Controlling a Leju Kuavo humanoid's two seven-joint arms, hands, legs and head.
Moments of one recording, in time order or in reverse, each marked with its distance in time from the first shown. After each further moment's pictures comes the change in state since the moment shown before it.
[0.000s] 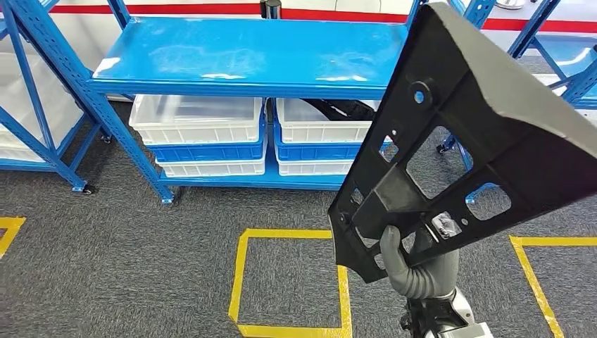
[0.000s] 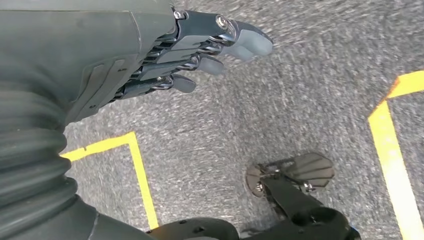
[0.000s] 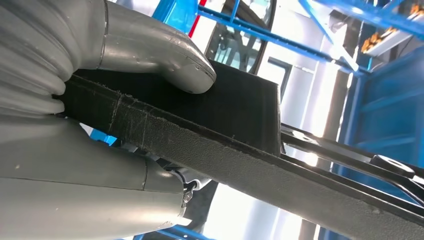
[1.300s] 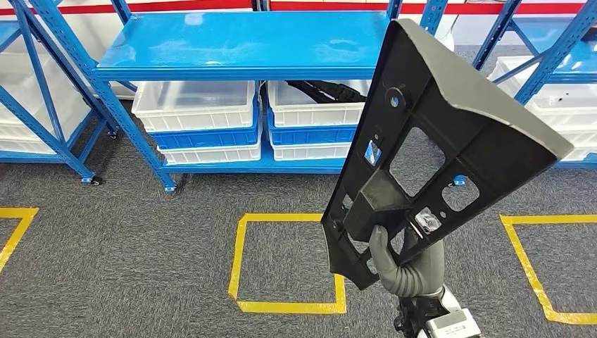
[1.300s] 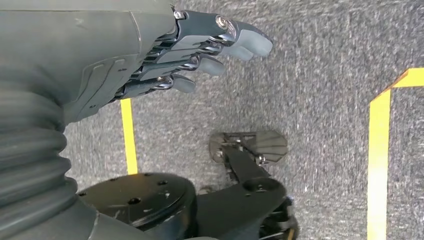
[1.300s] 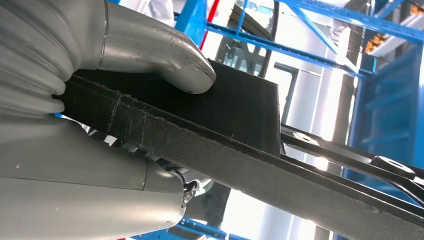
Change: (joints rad) left arm 0.000 -0.044 0.133 -0.001 0.133 -0.016 -0.118; right arm 0.003 0.018 0.023 0.044 -0.009 0.004 0.022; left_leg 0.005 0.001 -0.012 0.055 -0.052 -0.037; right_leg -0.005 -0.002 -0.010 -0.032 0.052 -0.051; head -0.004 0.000
